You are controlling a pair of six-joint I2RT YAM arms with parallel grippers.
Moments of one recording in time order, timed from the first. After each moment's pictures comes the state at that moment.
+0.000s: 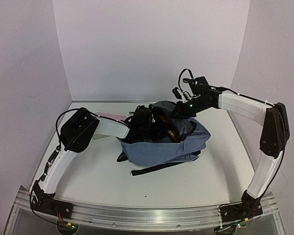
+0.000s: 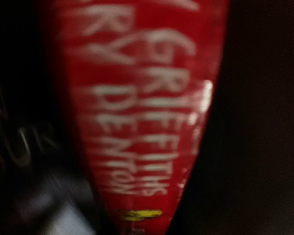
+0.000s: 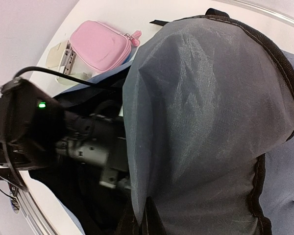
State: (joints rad) left arm -0.80 2.47 1.75 0.41 0.49 -1.46; right arm 0.51 1.83 1.56 -0.57 -0.38 0.20
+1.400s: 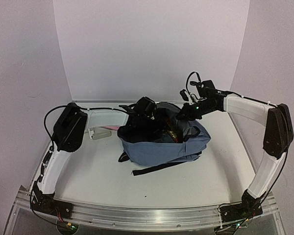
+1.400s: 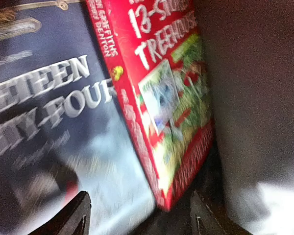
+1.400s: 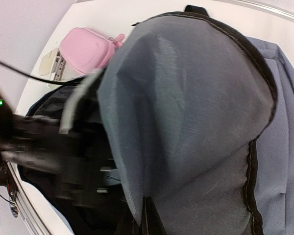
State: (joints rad) left arm -0.83 2.34 1.90 -0.30 0.33 -1.08; right arm 0.42 1.79 1.45 -0.50 -0.40 0.20
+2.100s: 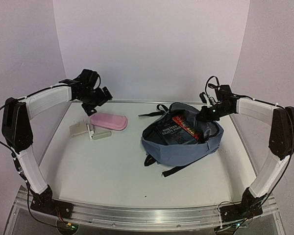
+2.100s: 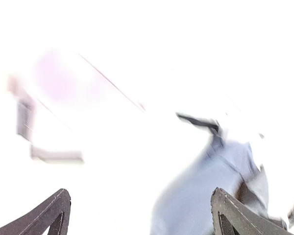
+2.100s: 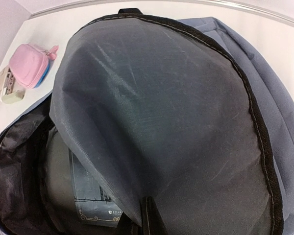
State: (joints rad) left arm -0.47 1.78 1.57 -0.59 -0.03 -0.96; right arm 0.23 1.74 1.32 -0.47 -0.34 0.07
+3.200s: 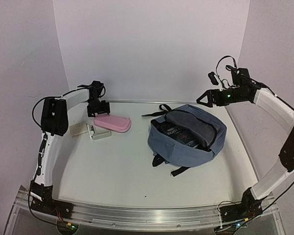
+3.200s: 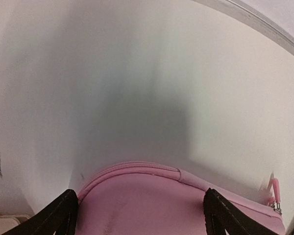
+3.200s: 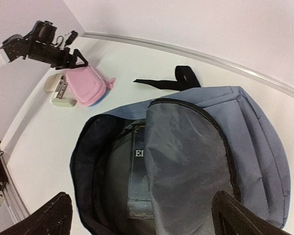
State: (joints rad) left arm -0.26 2.50 2.24 -0.83 -0.02 -0.45; right arm 0.17 1.54 1.46 -0.64 -0.54 -0.08
